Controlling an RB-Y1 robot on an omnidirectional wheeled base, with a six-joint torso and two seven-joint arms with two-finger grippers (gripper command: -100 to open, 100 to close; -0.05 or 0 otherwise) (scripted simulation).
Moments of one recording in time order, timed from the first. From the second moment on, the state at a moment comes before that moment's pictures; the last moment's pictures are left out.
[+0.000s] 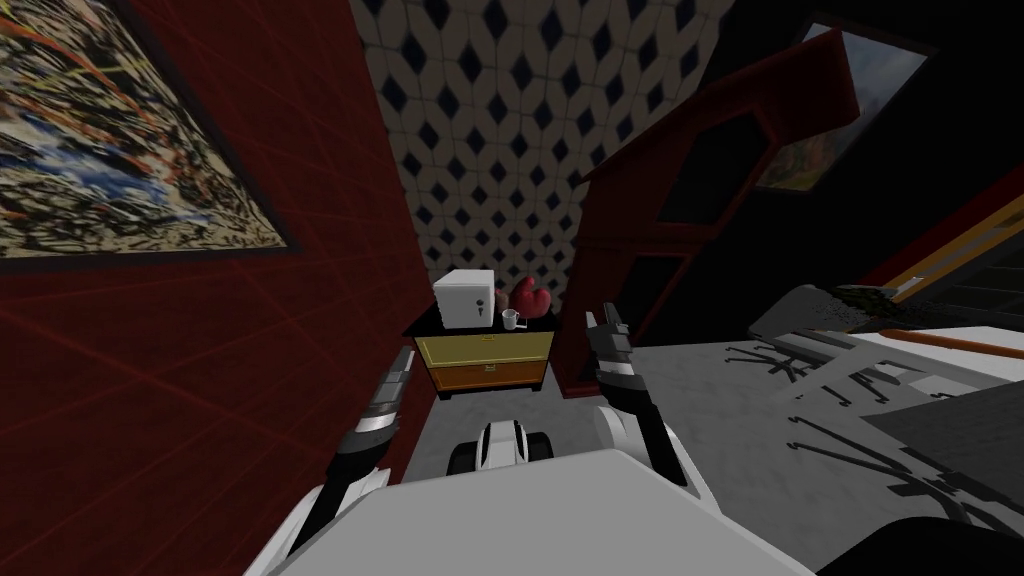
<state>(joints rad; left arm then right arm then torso) 0.48 0.17 0.06 -1.80 -0.07 -0.76 -0.17 0.50 0.00 -0.07 -2.31 0.00 -0.38 -0.12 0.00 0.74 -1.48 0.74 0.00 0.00</state>
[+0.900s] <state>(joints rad) 0.45 0.18 0.06 -1.58 -0.09 -0.88 -0.18 0.50 0.00 -0.07 -2.31 0.00 -0.38 -0.12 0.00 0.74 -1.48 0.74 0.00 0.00</state>
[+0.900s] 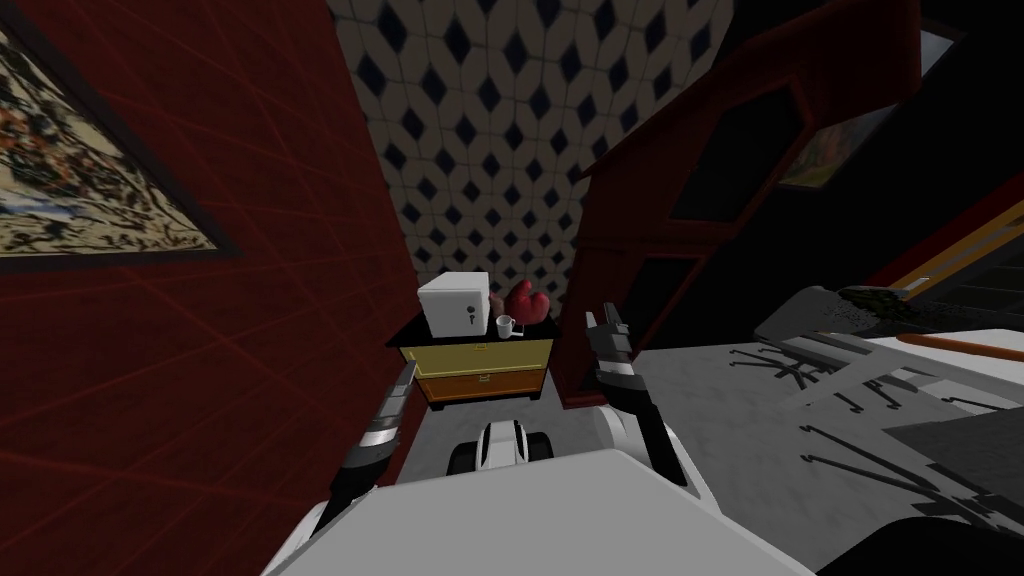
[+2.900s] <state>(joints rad) 0.37 0.15 0.06 -1.03 -0.13 -1.18 -0.21 0.50 0.00 -0.07 -2.31 0.00 -0.38 -0.12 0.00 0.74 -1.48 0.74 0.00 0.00</state>
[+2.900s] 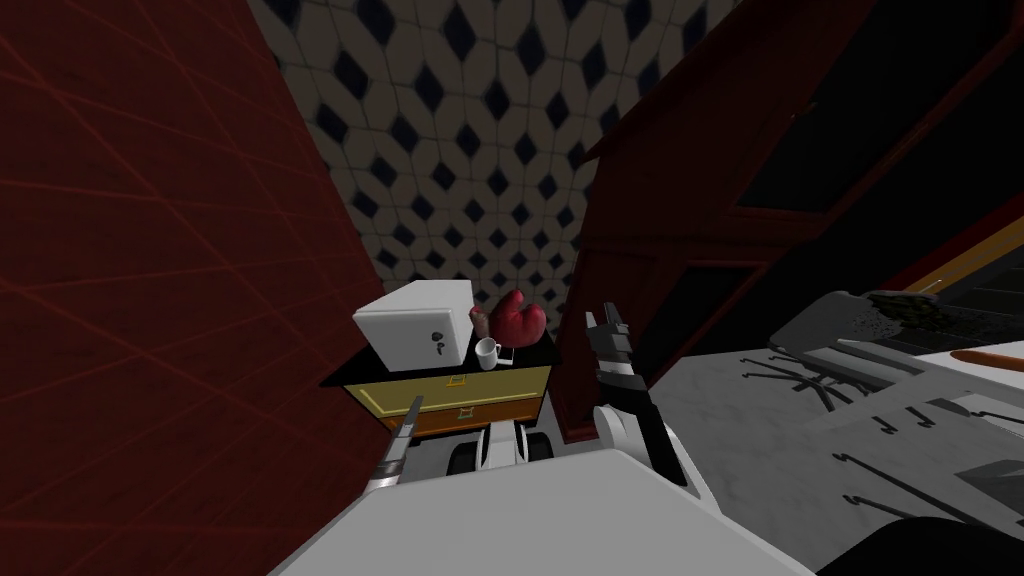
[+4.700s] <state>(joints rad) 0.29 0.04 0.06 -0.85 -0.14 -1.20 -0.20 0.50 0.00 -0.07 -2.31 0.00 -0.38 -0.12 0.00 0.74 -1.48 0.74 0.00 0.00</state>
